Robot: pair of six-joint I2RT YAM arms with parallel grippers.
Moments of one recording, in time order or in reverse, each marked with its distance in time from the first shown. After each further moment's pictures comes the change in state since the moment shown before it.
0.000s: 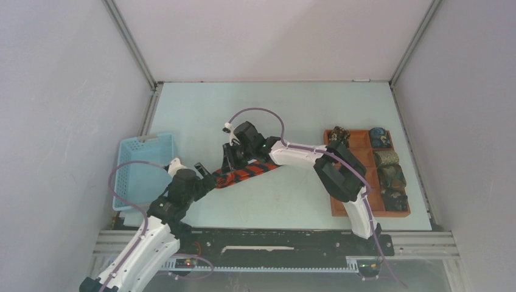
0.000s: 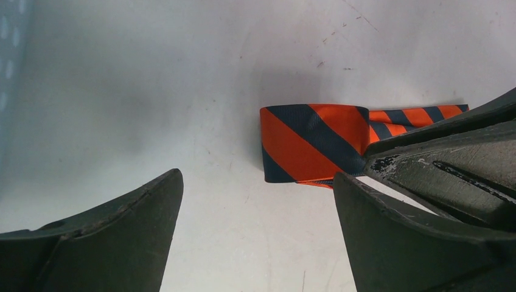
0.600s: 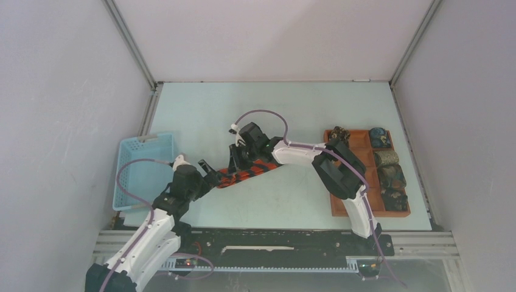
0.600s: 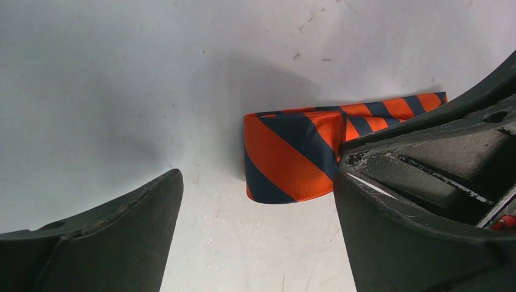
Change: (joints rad) left arm 0.079 0.135 -0.037 0.204 0.178 0.008; right arm -0.036 0.020 -0.047 0.009 -0.010 -0.001
